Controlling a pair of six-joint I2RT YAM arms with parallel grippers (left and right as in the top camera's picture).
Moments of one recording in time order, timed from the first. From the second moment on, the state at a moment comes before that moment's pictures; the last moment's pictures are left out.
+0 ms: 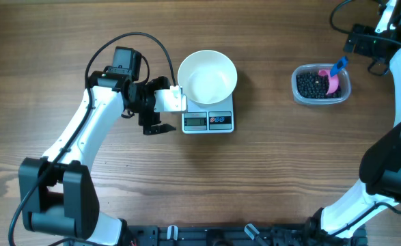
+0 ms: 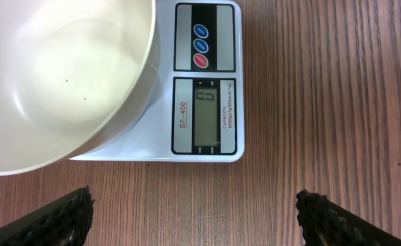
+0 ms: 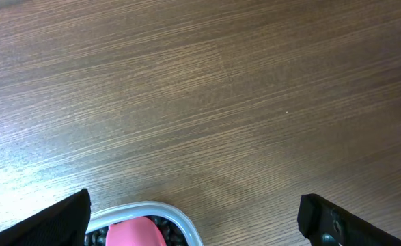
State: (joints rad) left arm -0.16 1.68 1.20 -0.87 0.55 1.38; right arm -0.31 1.93 1.71 -0.75 0.03 0.01
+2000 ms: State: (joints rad) left arm -0.16 1.68 1.20 -0.87 0.55 1.38; right arm -0.24 1.88 1.69 -1.03 -0.11 -0.31
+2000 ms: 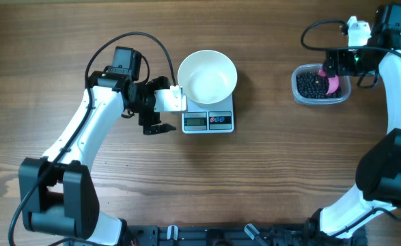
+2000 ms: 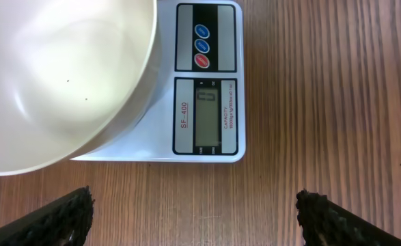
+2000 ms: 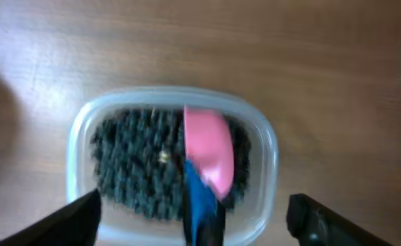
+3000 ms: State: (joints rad) left arm -0.16 1.68 1.20 -0.87 0.55 1.38; right arm -0.26 2.07 2.00 -1.29 -0.23 -0.42
